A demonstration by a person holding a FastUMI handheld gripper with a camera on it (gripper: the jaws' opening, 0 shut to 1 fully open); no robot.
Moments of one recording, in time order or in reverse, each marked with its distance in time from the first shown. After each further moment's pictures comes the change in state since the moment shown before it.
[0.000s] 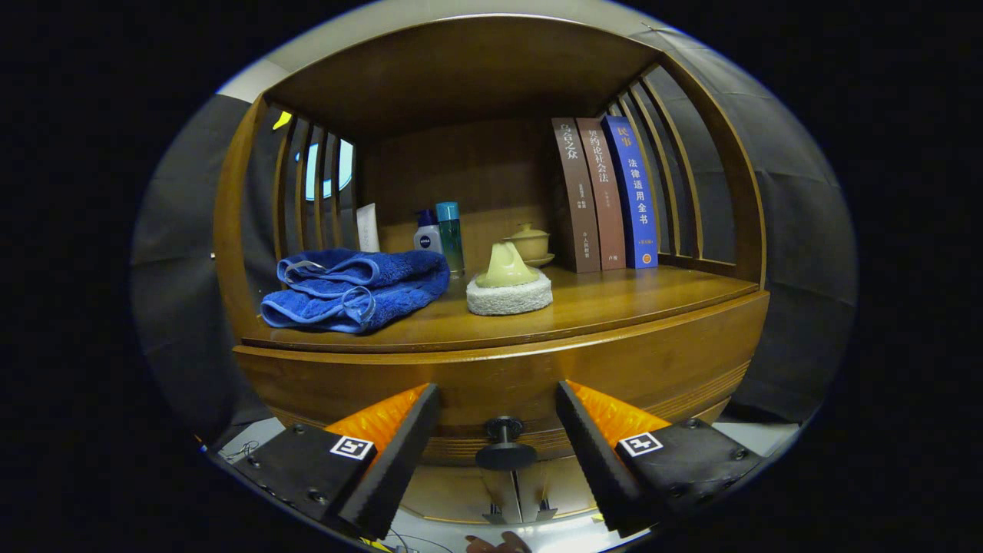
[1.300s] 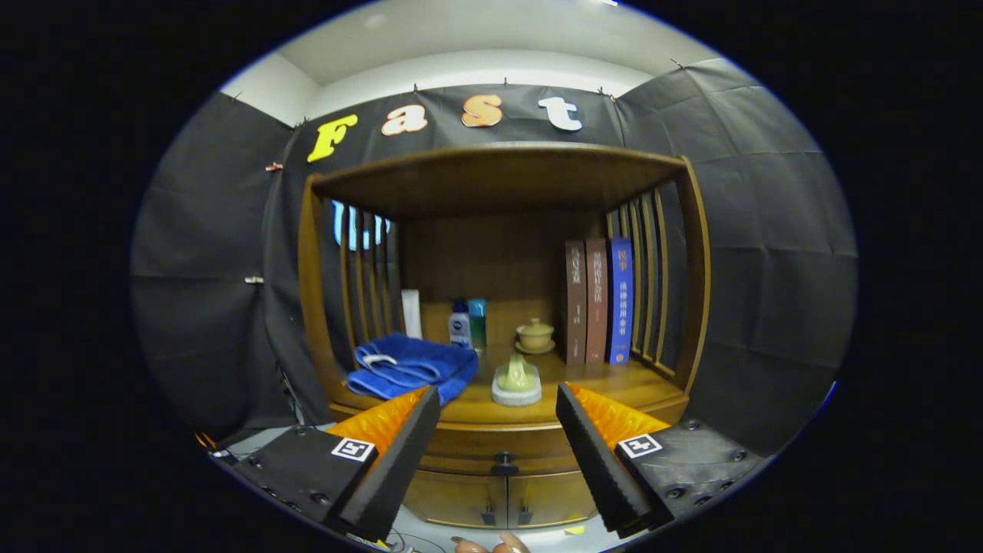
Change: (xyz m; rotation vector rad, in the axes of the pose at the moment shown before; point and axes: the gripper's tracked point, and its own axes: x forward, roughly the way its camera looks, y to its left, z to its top) arm -0.152 0.019 0.186 -0.059 -0.159 0.072
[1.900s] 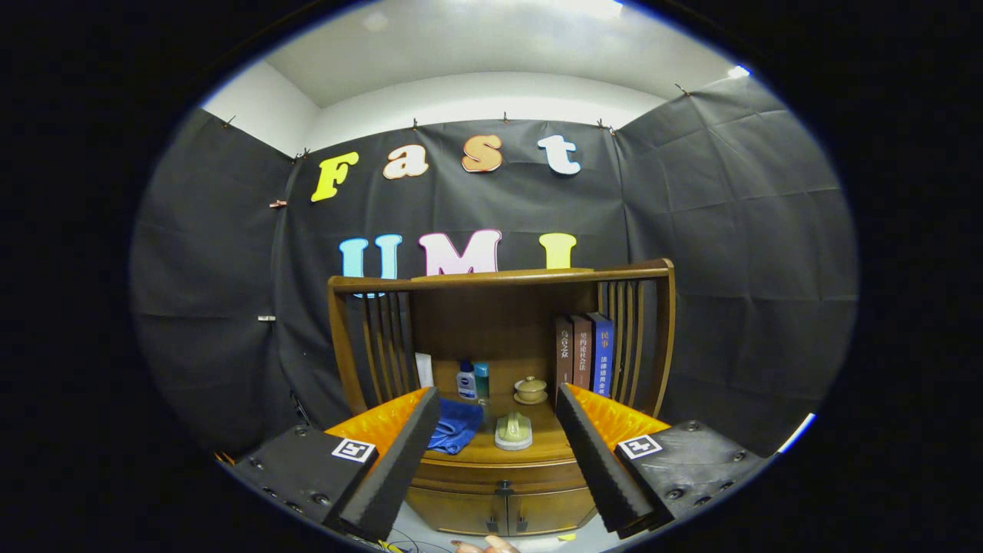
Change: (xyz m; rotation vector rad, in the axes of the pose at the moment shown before) arm -0.061 0.005 0.129 -0.004 -0.058 0.008
